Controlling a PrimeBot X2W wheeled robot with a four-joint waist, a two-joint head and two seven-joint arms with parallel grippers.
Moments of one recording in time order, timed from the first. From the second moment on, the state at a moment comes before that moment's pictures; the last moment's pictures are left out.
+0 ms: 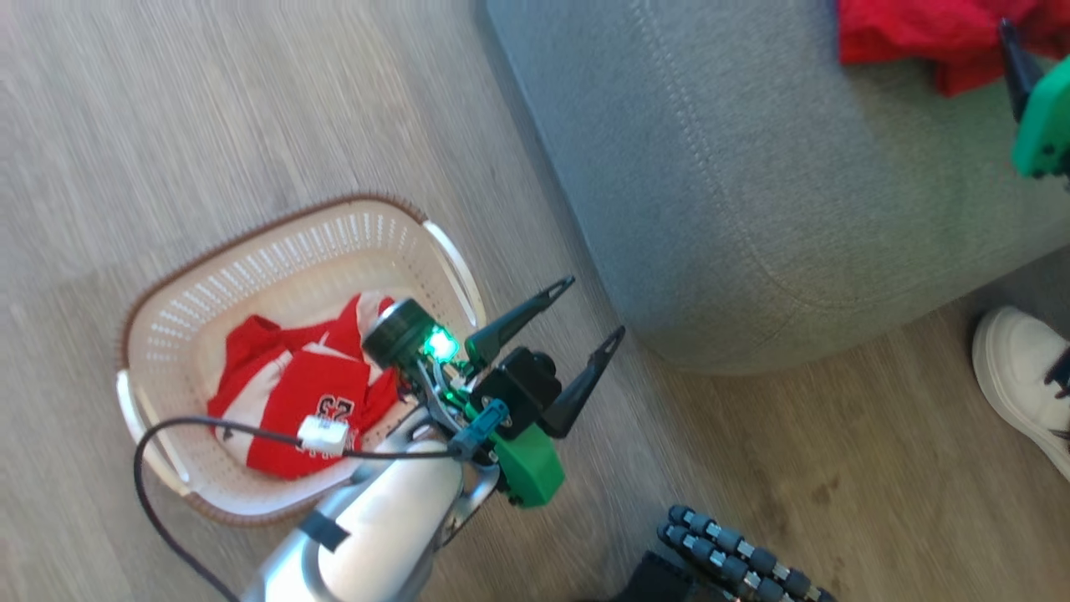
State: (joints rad) left arm -0.49 0.09 -0.73 0.36 -0.05 -0.03 -0.25; right arm -1.13 -0.48 0.58 1.16 0.59 0.13 -0.06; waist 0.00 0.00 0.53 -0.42
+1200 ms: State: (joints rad) left arm -0.26 0.06 -0.54 0.20 -0.13 0.08 -0.25; right arm -0.47 -0.57 0.24 0.13 0.66 0.13 -0.25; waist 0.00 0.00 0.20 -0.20
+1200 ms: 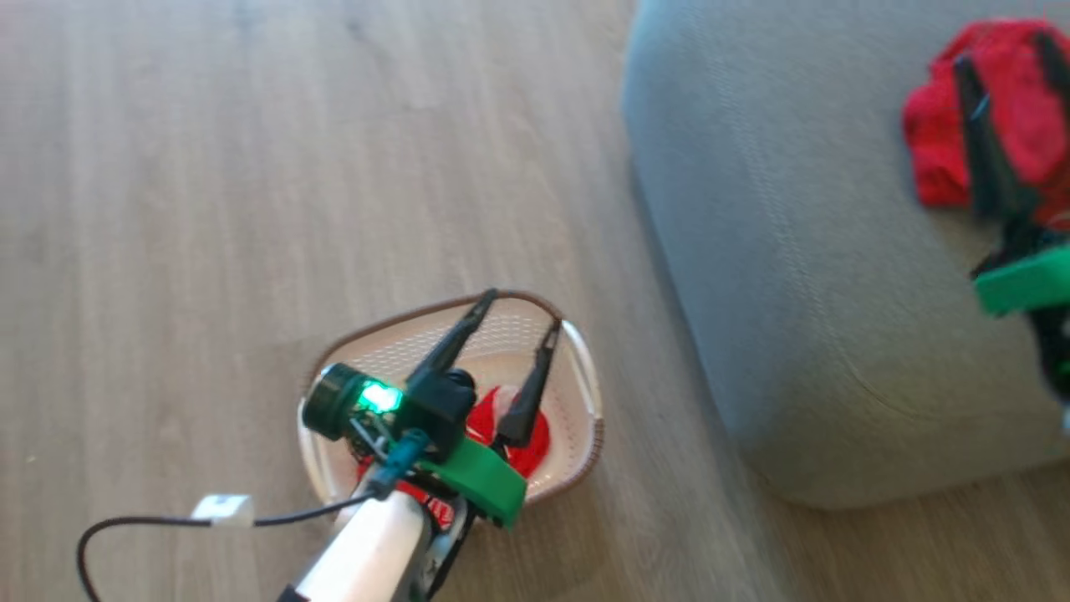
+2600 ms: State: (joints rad) left arm -0.04 0.05 -0.30 0.12 -0.18 0.28 -0.25; right arm -0.01 -0.20 0.08 0.09 0.39 0.13 -0.26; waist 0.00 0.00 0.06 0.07
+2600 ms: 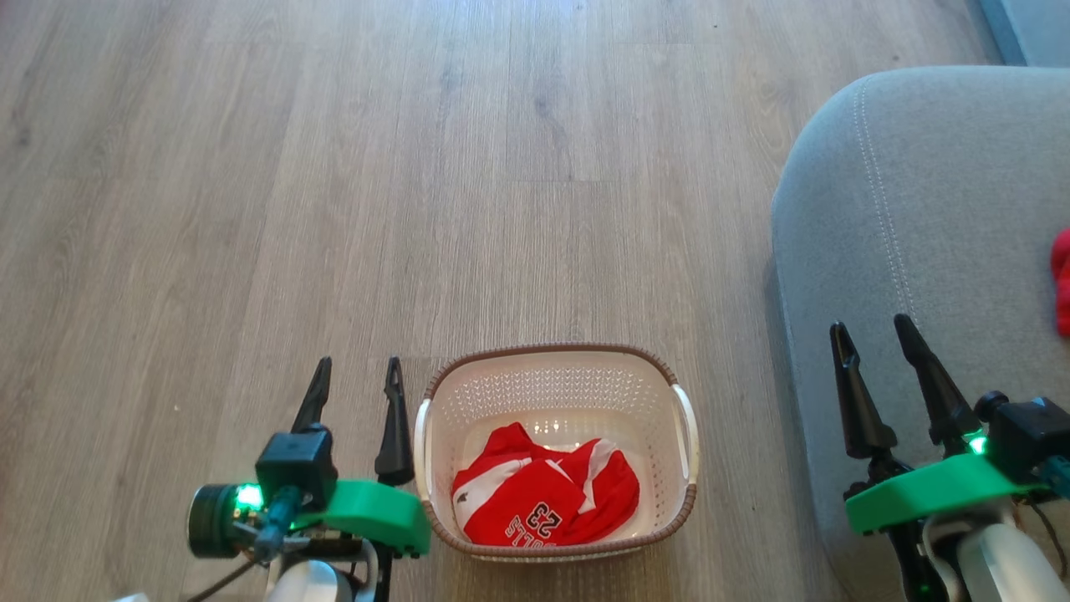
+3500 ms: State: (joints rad) left arm -0.04 0.05 -0.30 0.14 -0.21 0.28 -0.25; right arm -0.01 -0.19 0.04 0.13 0.38 0.13 -0.26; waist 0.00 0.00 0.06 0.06
